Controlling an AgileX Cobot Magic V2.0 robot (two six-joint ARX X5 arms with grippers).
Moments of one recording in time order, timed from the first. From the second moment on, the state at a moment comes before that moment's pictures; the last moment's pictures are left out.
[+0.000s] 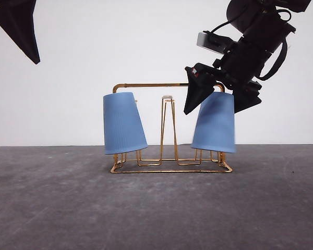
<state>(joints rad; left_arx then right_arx) -0.28 1.13 1.08 -0.78 0.05 -0.06 0.32 1.70 1.25 -0.32 -0.29 -0.07</state>
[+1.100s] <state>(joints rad) -0.11 1.13 1.08 -0.77 0.07 -0.02 0.08 0.76 0.78 -0.60 -0.11 0.06</state>
